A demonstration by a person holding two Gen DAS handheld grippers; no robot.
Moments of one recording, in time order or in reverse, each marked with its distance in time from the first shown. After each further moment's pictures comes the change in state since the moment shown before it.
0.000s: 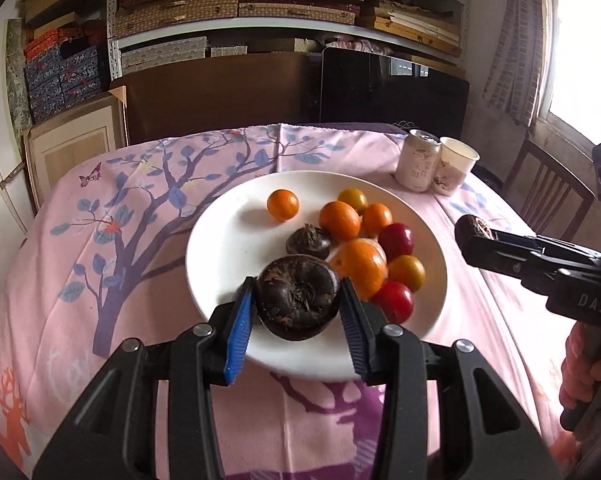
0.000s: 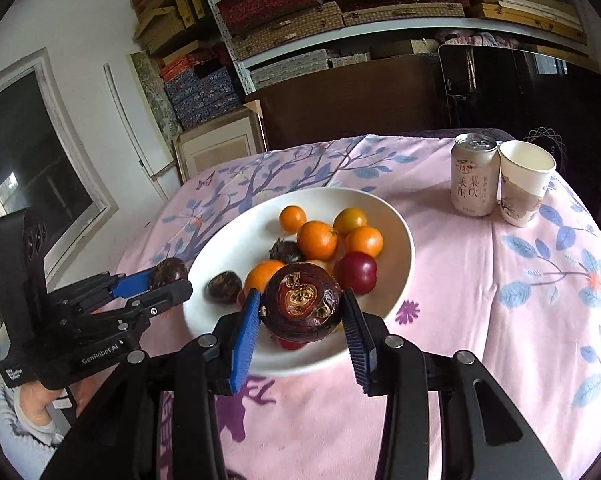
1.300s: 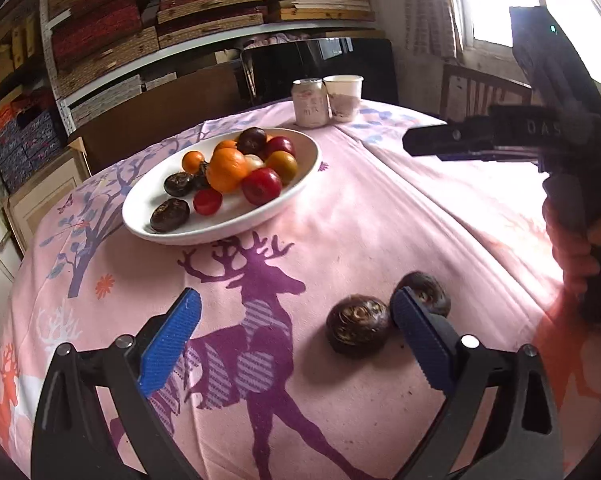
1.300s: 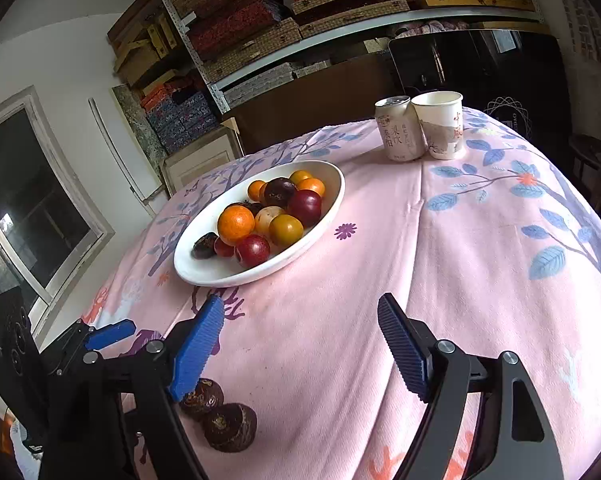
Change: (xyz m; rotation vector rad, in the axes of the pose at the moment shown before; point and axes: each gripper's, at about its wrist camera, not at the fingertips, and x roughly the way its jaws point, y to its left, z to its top) left arm -0.063 -0.094 -0.128 0.321 -0.033 -0.039; right arm -0.073 -0.040 -0.096 0.120 -0.073 -0.016
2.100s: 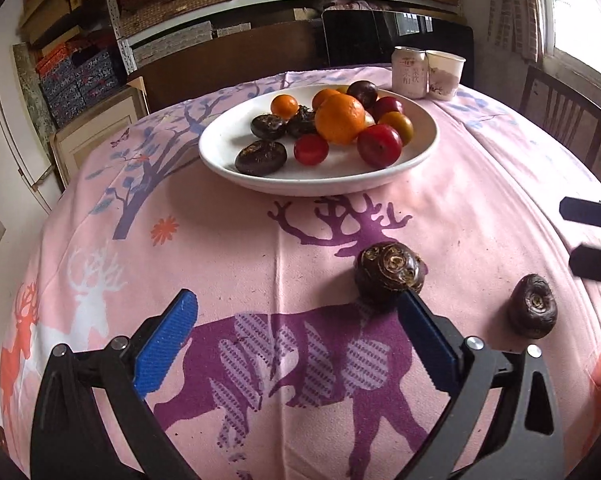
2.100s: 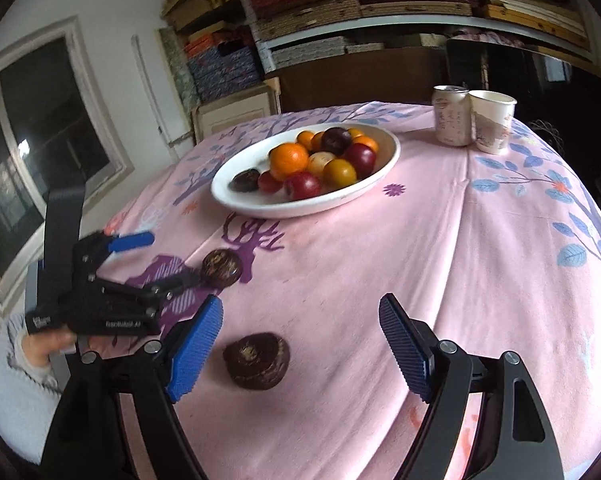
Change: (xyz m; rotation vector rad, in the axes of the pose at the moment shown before) left arm 0.025 0.061 -0.011 -0.195 0.131 0.168; right arm 0.001 0.045 -0.041 -0.255 0.124 0.043
